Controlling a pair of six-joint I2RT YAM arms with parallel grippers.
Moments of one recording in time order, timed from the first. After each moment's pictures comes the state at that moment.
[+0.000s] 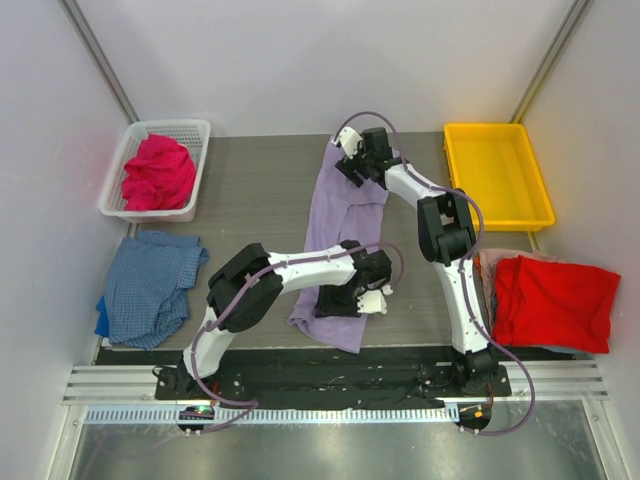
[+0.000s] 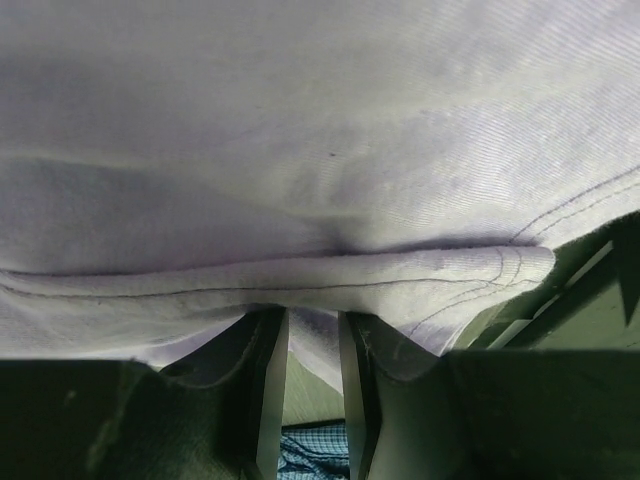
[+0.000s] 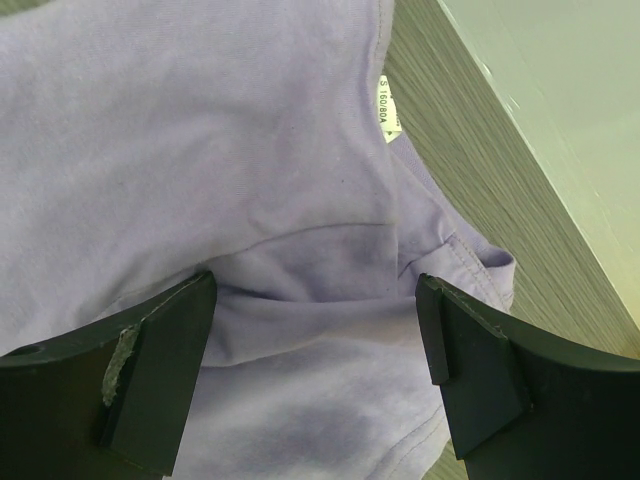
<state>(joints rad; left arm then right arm) -1.08 2.13 1.57 -1.13 -0.01 0.52 0.33 2.48 2.02 -0.13 -0.02 -0.64</state>
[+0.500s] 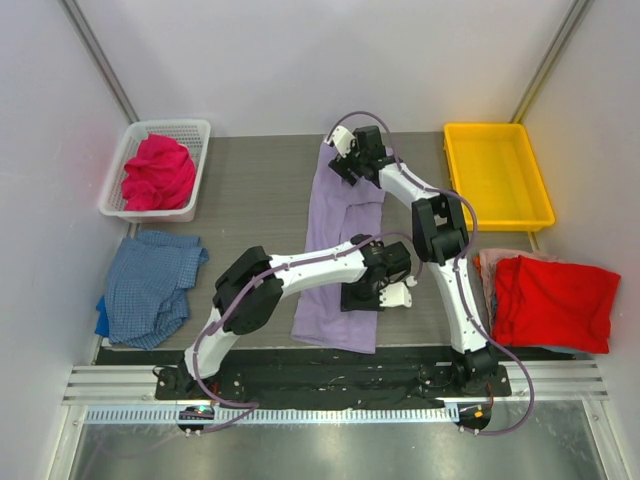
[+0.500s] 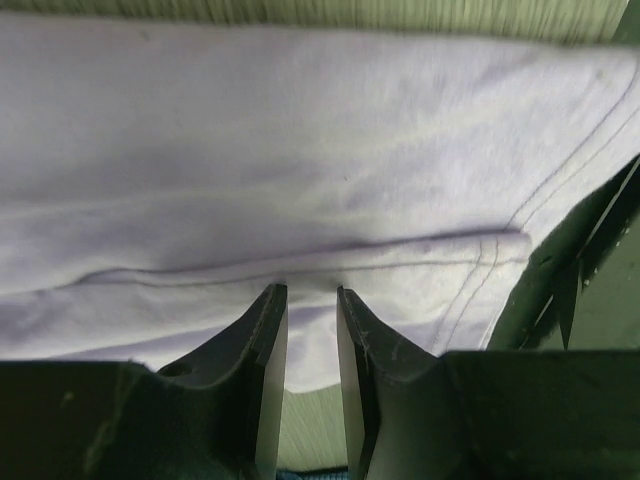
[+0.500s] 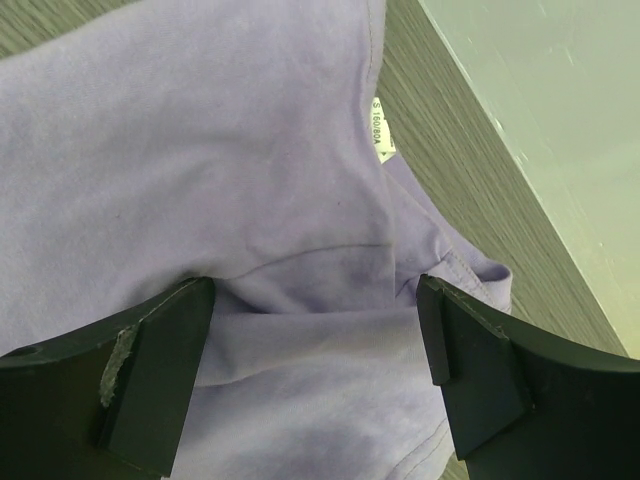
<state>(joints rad) -1.13 2.15 1.74 -1.12 0.03 0.51 0.36 2.53 2.12 -0.16 -0.05 -0.65</state>
